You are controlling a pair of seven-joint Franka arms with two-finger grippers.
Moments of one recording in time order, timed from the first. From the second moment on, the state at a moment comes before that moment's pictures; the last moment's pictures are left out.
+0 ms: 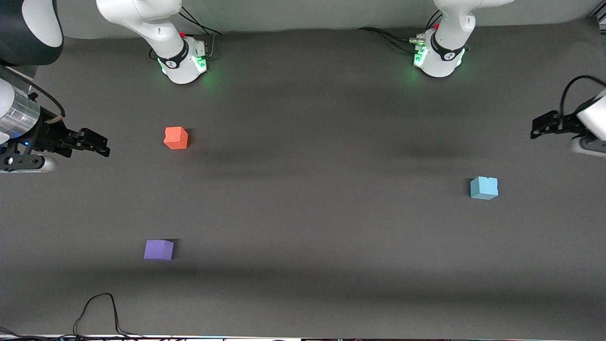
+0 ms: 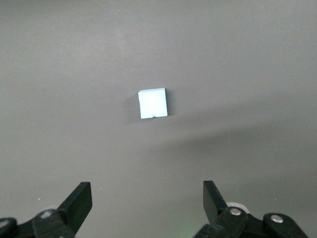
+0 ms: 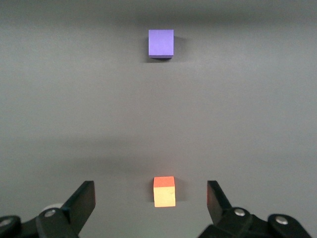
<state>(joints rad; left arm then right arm) 0.07 -0.06 0.04 -1.93 0.03 1.80 0.34 0.15 0.03 -0.11 -1.64 0.00 1.64 0.07</state>
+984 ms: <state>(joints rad) 0.07 0.16 0.04 -2.31 0.03 2.52 0.37 0.15 0.03 -0.11 -1.64 0.00 1.64 0.07</state>
